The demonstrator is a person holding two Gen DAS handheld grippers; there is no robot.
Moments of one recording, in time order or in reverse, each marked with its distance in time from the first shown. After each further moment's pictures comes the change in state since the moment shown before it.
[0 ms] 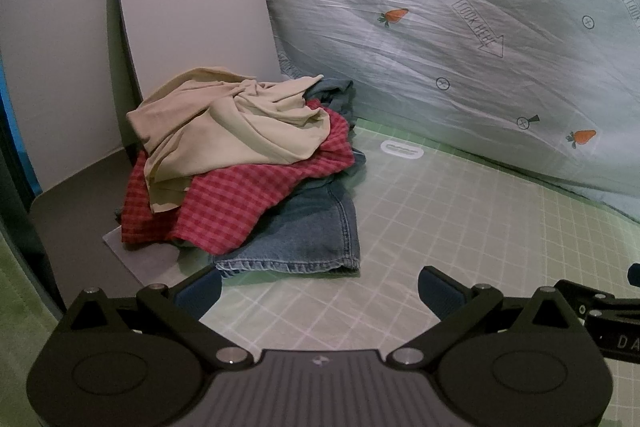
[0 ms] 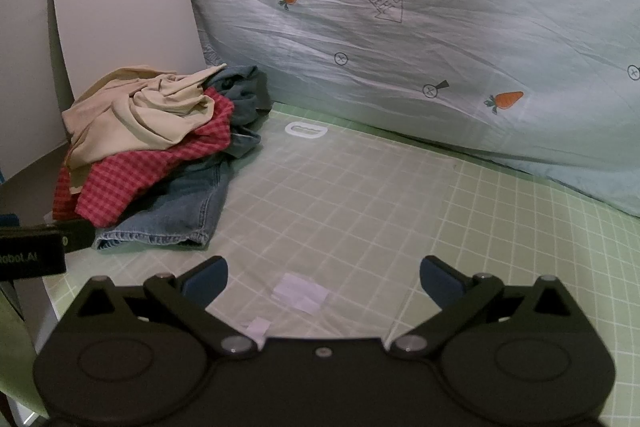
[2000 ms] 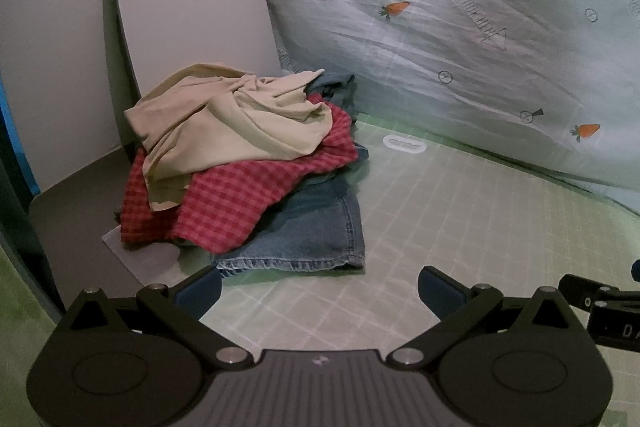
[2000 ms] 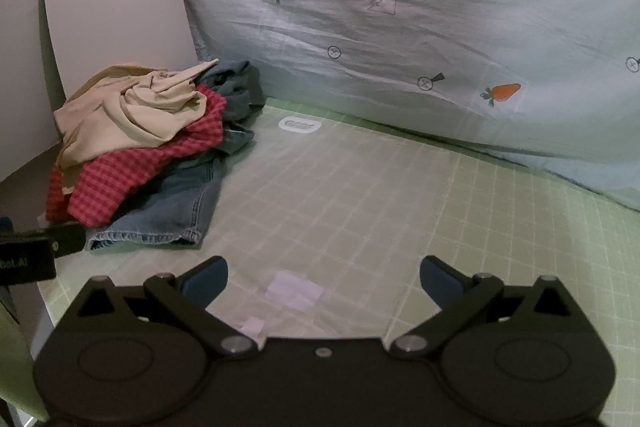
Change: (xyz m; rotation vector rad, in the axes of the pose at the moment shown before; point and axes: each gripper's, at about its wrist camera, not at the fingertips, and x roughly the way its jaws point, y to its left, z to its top) left arm 0.011 -0.002 0.000 0.013 0.014 0.007; right arm 0.012 0.004 0.001 0.006 0.014 -0.024
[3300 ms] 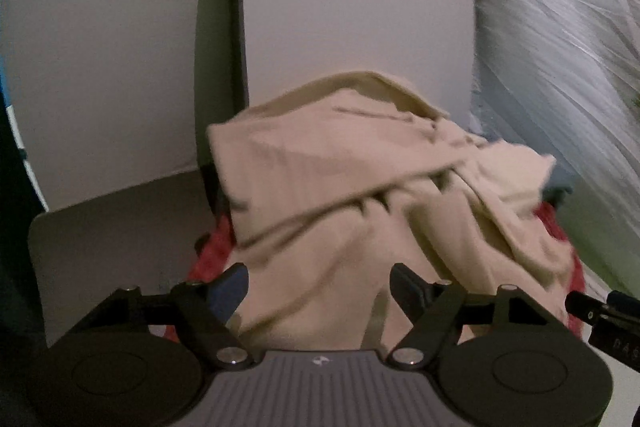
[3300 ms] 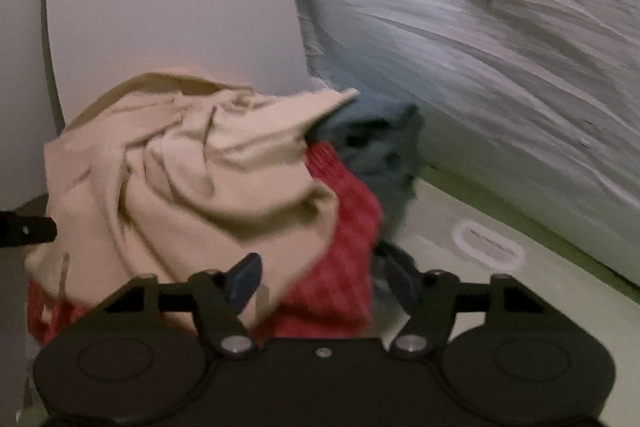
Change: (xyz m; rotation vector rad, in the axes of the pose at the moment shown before) left arm 0.234 0.171 0.145 -0.322 0.024 0.250; right arm 0.287 0.175 0.177 -0.161 -0.033 0.274
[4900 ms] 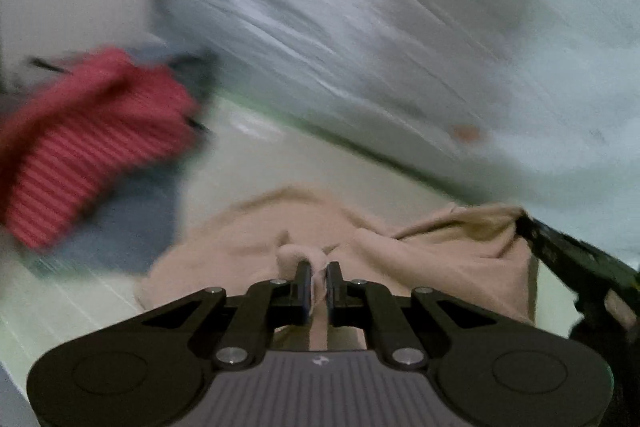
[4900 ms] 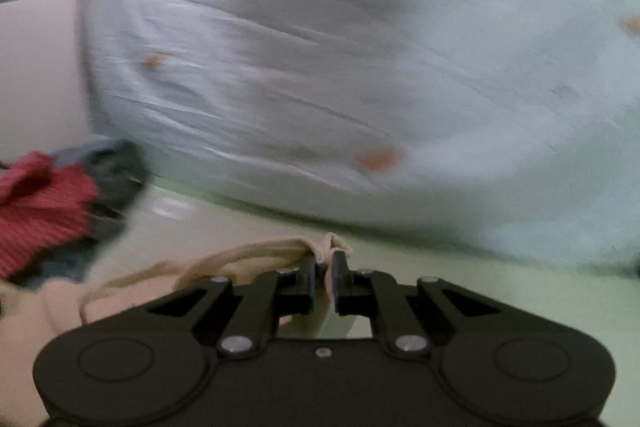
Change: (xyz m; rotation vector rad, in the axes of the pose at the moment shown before) left arm -0.287 -0.202 -0.217 0.317 0.214 -0.641; right arm -0.372 -0.191 -0.175 0.205 -0.122 -0.552
